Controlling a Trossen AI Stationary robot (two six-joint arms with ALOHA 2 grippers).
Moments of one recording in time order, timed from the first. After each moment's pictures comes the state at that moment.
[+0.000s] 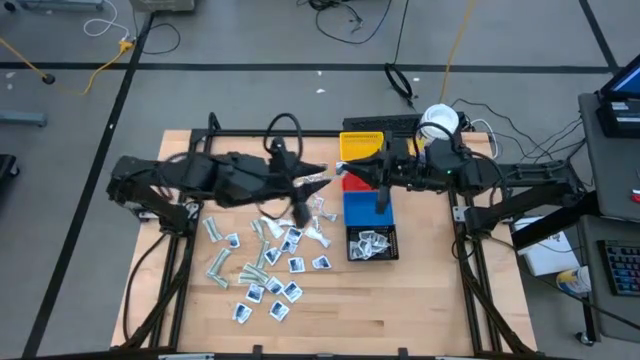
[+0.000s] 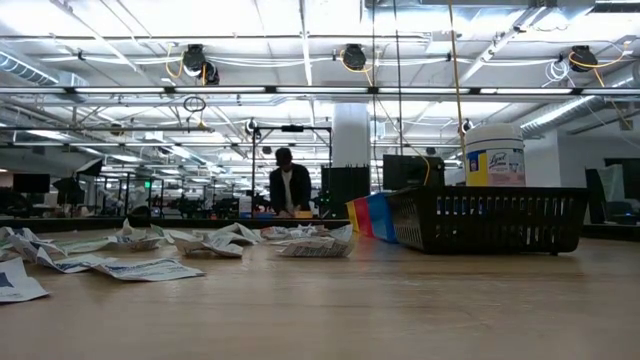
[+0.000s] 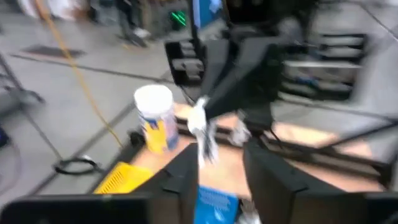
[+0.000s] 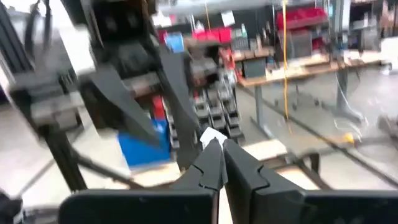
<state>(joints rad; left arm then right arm) -0.19 1.55 1.84 -0.59 -0.51 -0.16 0.04 1.21 1.27 -0.04 0.18 0.19</state>
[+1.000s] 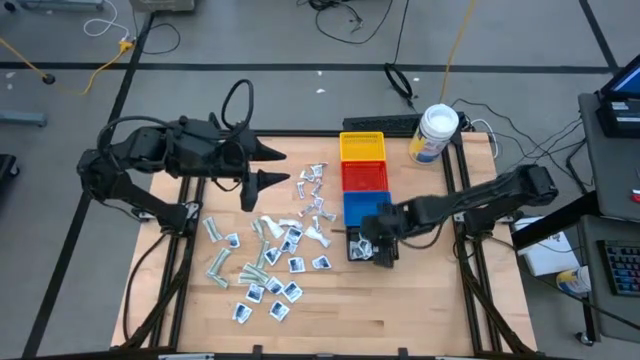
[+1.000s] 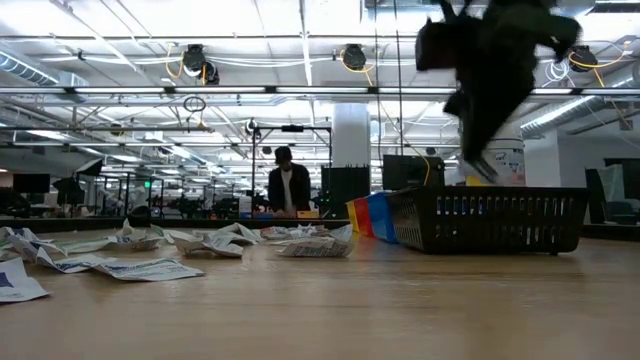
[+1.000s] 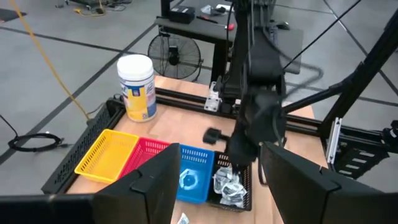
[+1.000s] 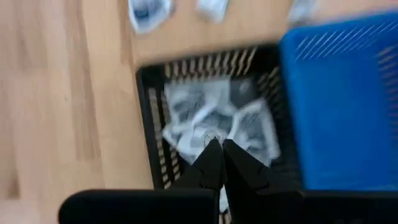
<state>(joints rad) -0.08 1.34 1.84 -0.87 -0.23 -0.20 0.19 1.47 1.01 -0.69 0.03 0.35</state>
